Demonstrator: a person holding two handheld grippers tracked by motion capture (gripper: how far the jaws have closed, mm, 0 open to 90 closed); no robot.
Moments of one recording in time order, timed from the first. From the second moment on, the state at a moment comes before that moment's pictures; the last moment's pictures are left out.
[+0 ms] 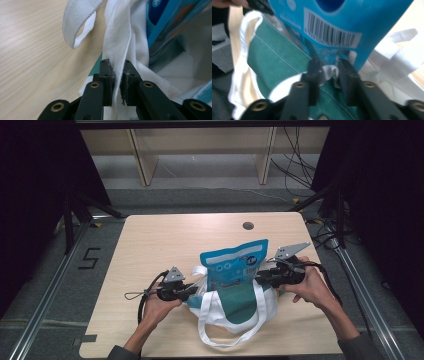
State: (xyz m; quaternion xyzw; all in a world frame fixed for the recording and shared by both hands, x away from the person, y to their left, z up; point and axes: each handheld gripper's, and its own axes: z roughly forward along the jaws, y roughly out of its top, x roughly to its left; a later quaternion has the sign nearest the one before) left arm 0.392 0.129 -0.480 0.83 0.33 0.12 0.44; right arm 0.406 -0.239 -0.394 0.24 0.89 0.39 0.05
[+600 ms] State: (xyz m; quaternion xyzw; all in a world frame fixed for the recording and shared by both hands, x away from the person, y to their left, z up) left arm 0.407 0.127 -0.493 0.82 0.36 0.10 0.43; right arm 0.354 -0.266 -0.475 0.27 0.89 0.35 0.06
